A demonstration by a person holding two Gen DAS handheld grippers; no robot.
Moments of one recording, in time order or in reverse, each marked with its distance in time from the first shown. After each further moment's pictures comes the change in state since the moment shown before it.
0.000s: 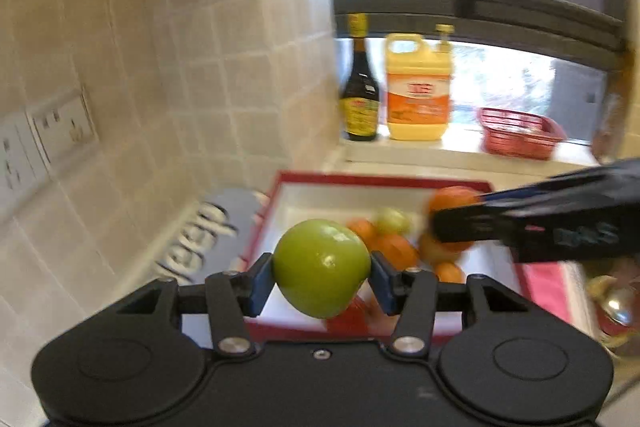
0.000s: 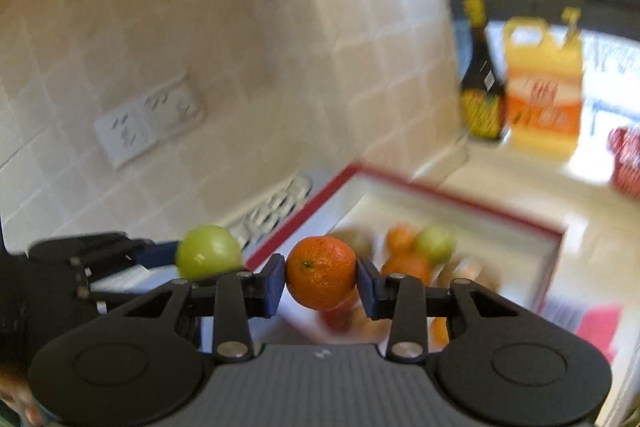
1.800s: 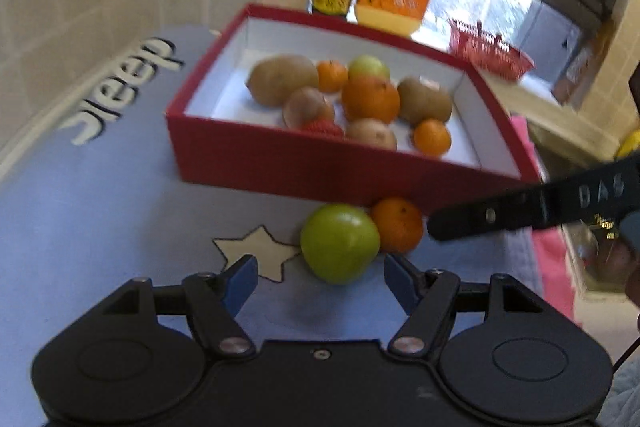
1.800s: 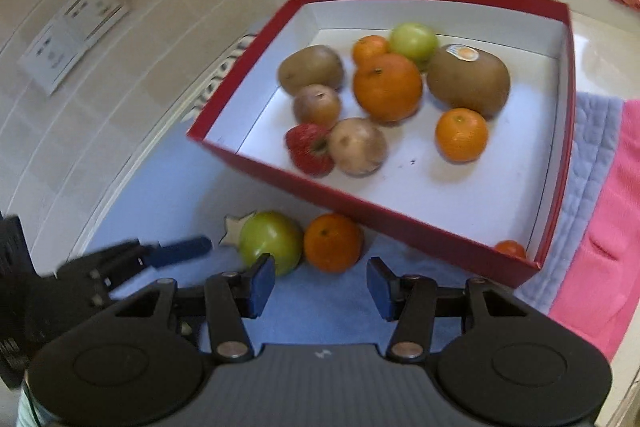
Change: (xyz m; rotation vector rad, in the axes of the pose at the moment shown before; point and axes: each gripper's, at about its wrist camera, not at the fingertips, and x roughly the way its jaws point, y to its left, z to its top) left arm 0.053 0.028 -0.126 -0.114 0.236 -0.285; right arm 0.059 -0.015 -0.100 0.263 0.354 -0.005
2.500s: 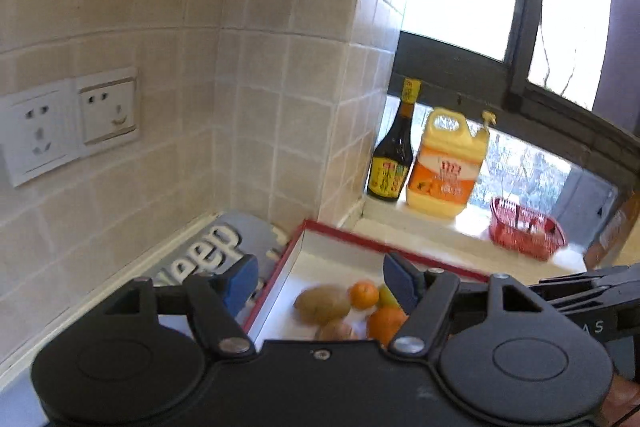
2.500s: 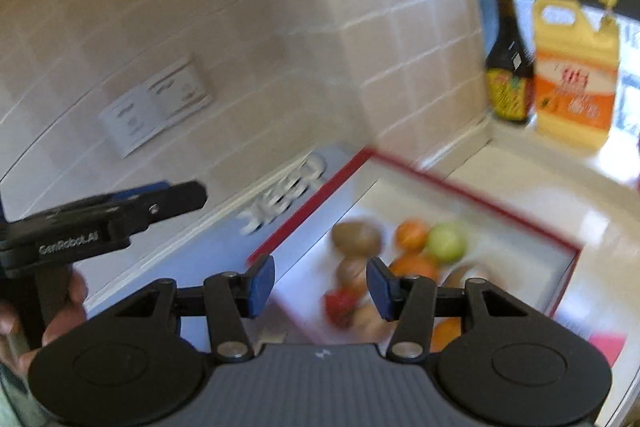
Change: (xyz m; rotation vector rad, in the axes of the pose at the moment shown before) left arm -0.109 -0.025 0.108 -0.137 -0.358 0.197; right arm -0.075 0.025 0.093 -0.282 -0.157 0.123
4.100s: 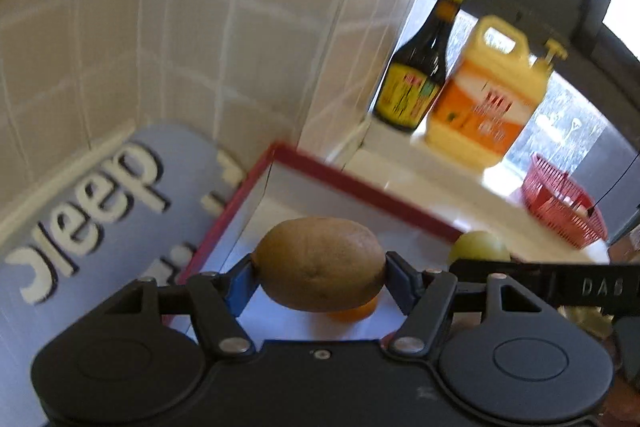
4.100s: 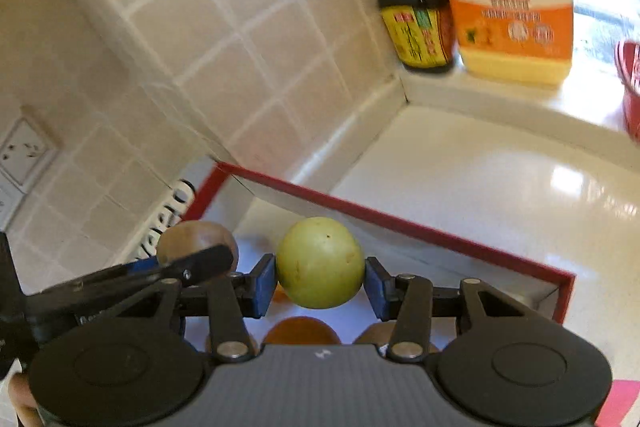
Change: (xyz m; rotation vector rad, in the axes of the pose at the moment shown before) left arm 0.207 0.012 -0.020 -0.121 0.248 -0.072; right arm 0.115 -0.121 0.037 0.252 0.065 -0.158
